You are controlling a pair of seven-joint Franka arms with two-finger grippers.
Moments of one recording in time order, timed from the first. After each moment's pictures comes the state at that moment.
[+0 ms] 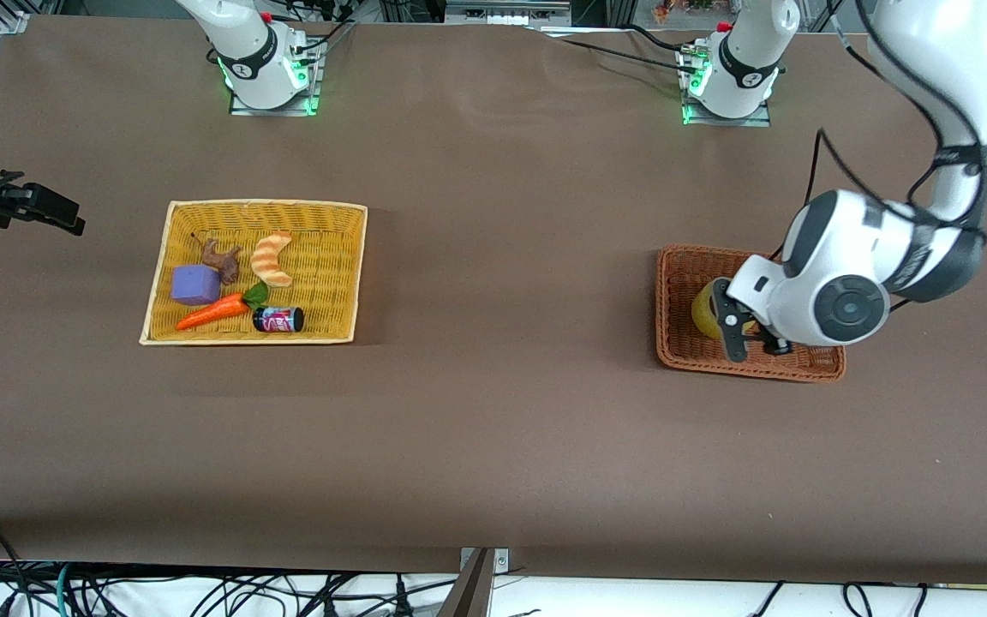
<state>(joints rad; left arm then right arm) 0.06 0.47 -0.30 -1.54 0.20 1.61 0.98 -0.08 0.07 0.04 -1.59 -0.04 1.59 0.04</state>
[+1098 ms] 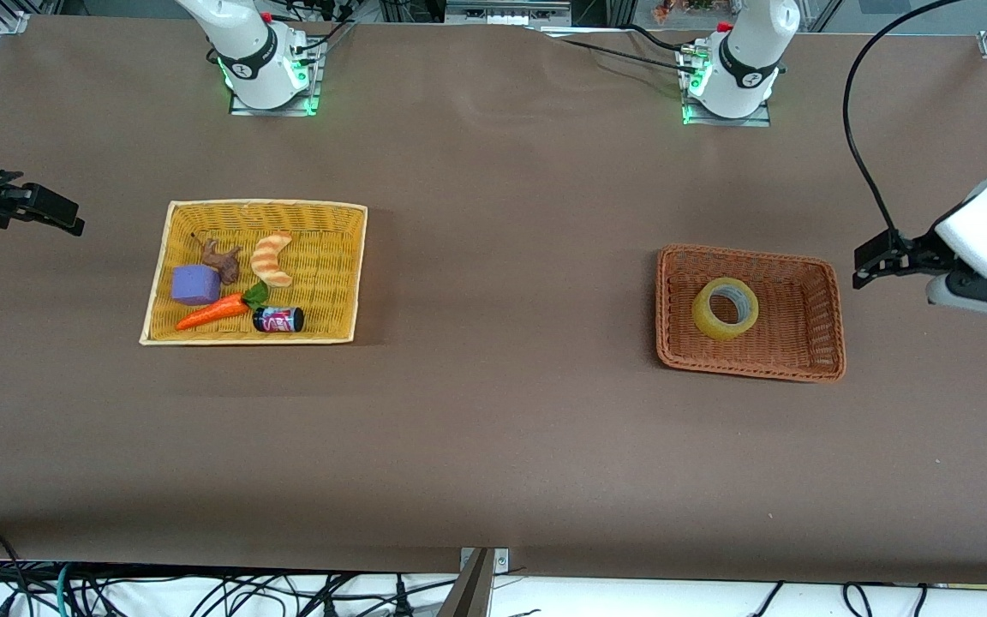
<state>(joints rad) 0.02 0.09 -0.03 -1.64 -0.01 1.81 0.14 -0.08 0.07 0.04 -1.58 -0.04 1.59 0.04</state>
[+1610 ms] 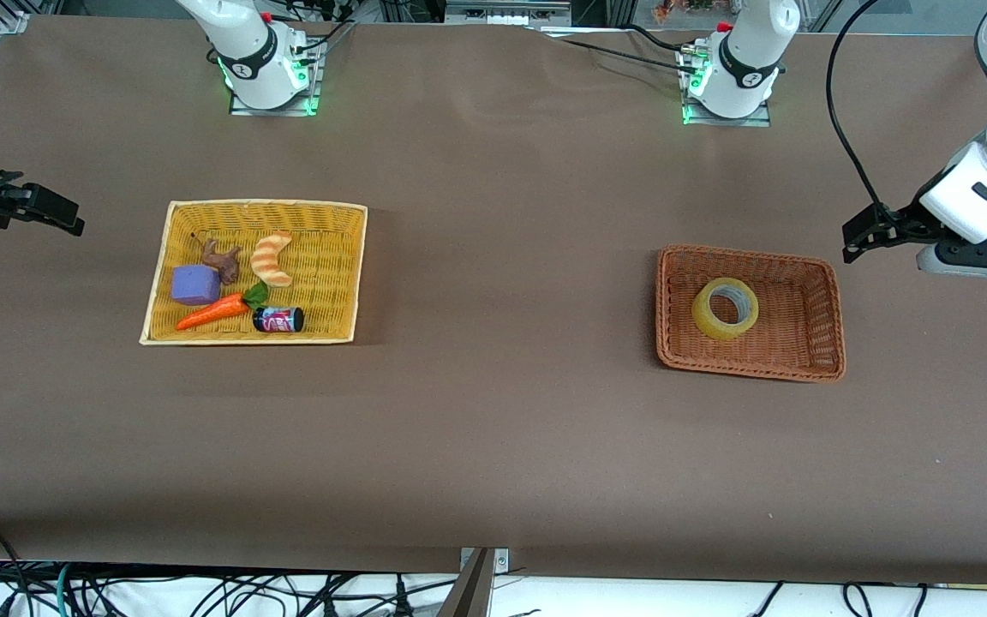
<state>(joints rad) 0.01 0.02 -0.05 -1.74 0.02 1.81 0.05 -0.08 0.07 0.04 -1.58 -0.04 1.59 0.04</state>
